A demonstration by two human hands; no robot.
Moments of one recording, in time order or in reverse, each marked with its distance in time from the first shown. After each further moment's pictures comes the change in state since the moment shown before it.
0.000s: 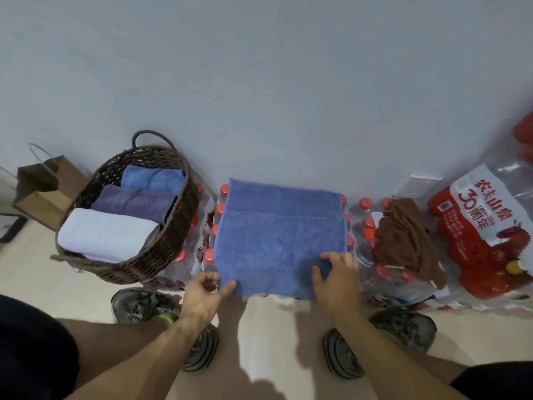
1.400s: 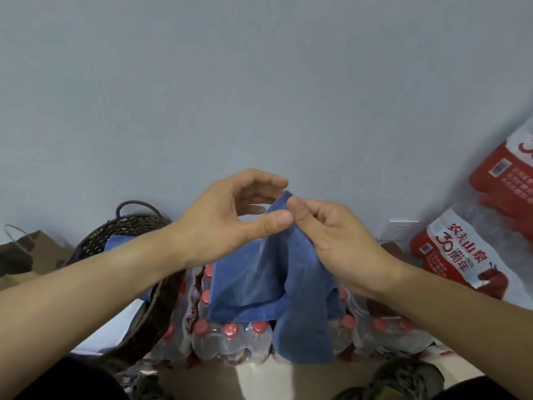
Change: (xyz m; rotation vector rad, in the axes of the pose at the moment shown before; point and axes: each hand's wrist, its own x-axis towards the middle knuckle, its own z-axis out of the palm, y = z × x) left_hand -0.061 0.323 -0.028 0.178 -0.626 0.803; right_hand 0.039 -0.185 -0.168 0.807 -0.412 -0.409
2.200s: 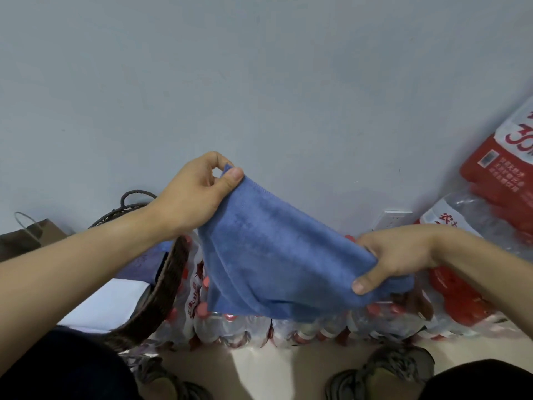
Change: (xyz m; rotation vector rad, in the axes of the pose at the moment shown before) left_hand -0.001 -0.015 -0.023 0.143 0.243 -0.102; right_hand -0.027 -0.001 -0.092 -0.712 -0.672 0.612
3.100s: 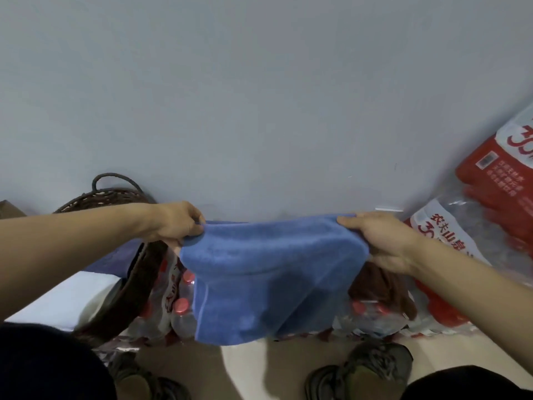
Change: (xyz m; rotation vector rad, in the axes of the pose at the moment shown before) left_hand 0.042 -0.122 0.014 0.251 -0.417 -0.617; right_hand 0.056 0.040 0.005 1.061 0.576 0.013
